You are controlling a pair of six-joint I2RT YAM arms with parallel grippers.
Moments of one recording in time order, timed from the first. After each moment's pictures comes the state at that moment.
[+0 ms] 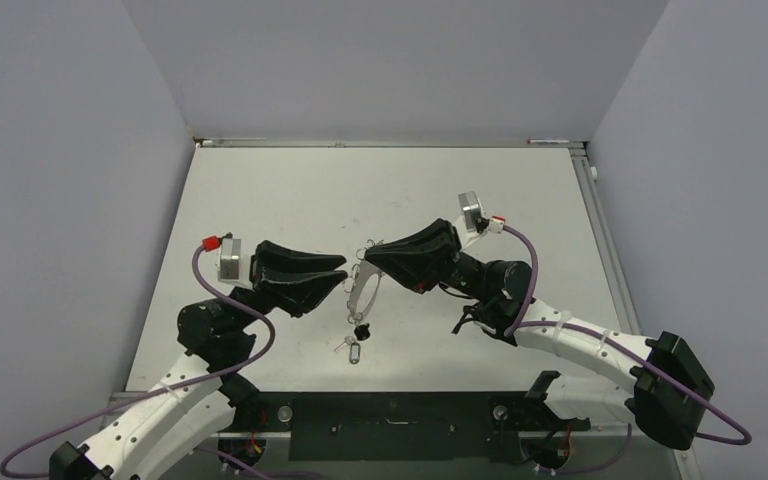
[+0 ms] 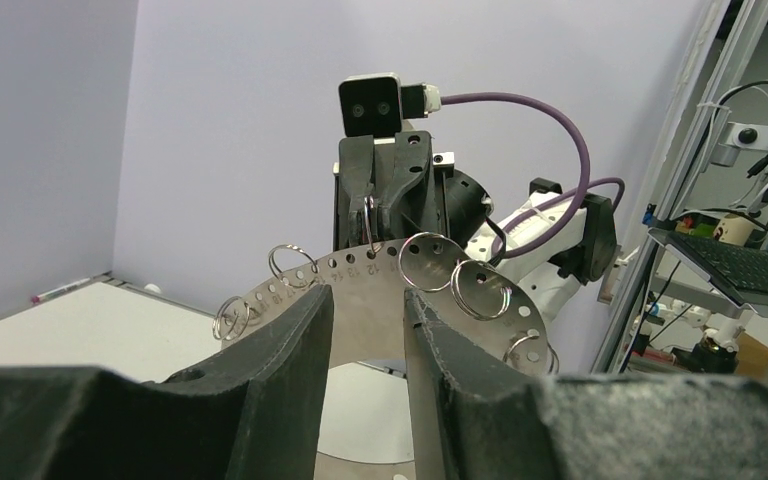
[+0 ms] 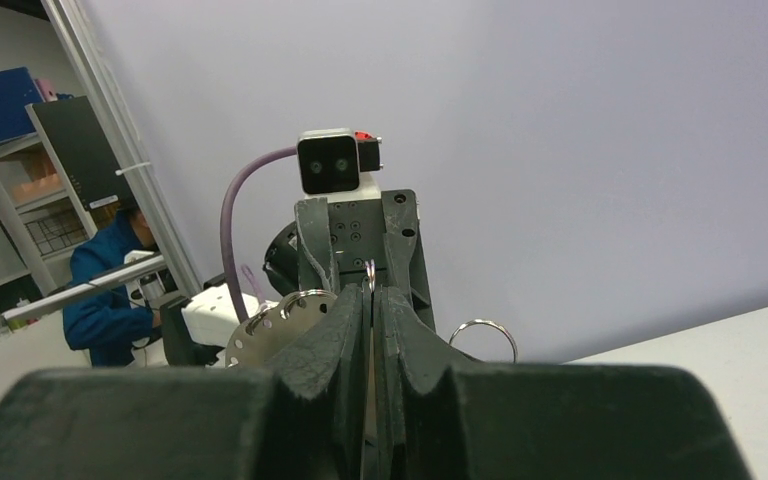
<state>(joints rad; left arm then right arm) -0.59 0.64 0.42 0.93 0.51 -0.75 0.88 1.15 0.67 1.15 -0.43 0.72</state>
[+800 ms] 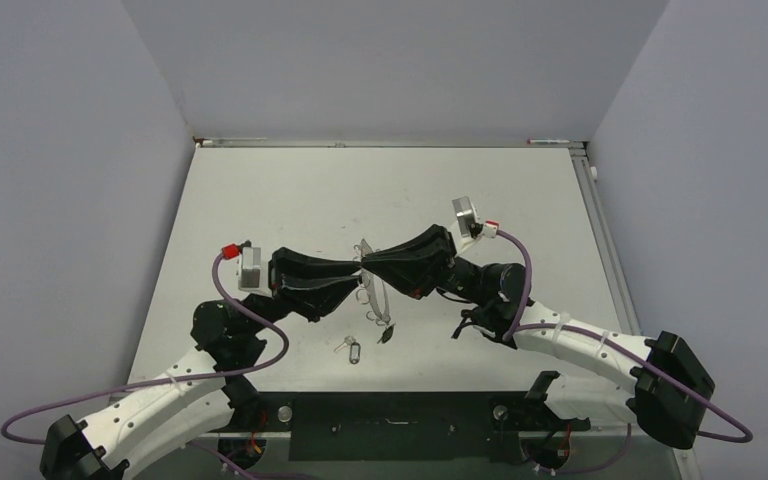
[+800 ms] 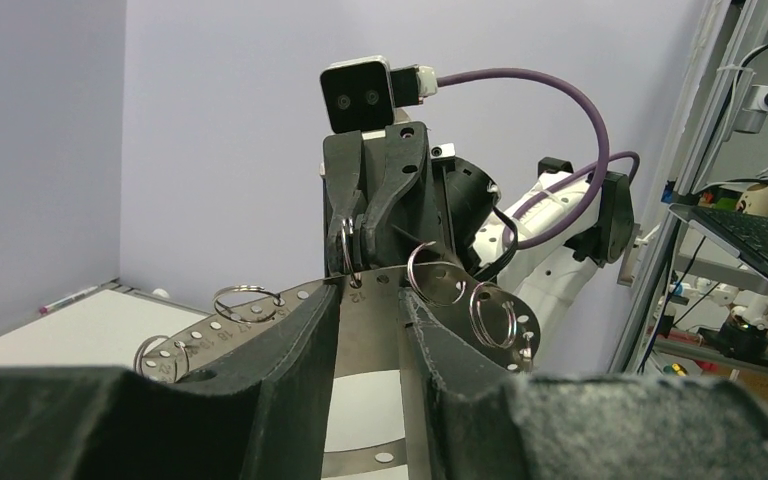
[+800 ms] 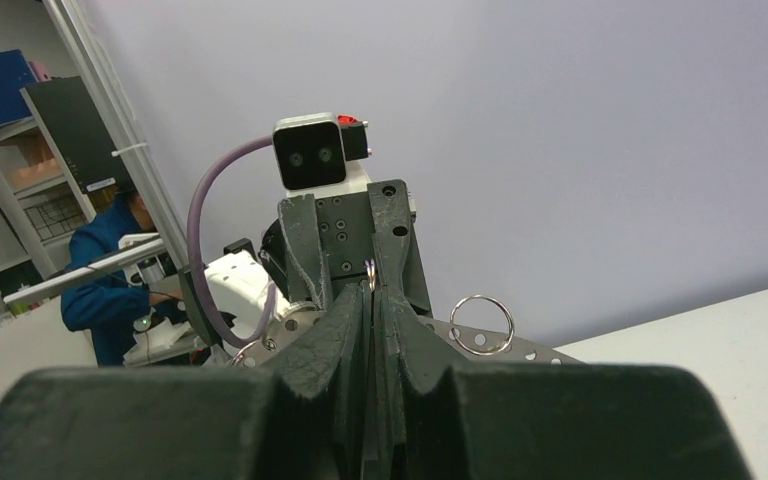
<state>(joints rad) -0.77 0.70 0.42 0.94 0.40 -0.57 0.91 1.15 0.65 1.13 -0.44 0.70</state>
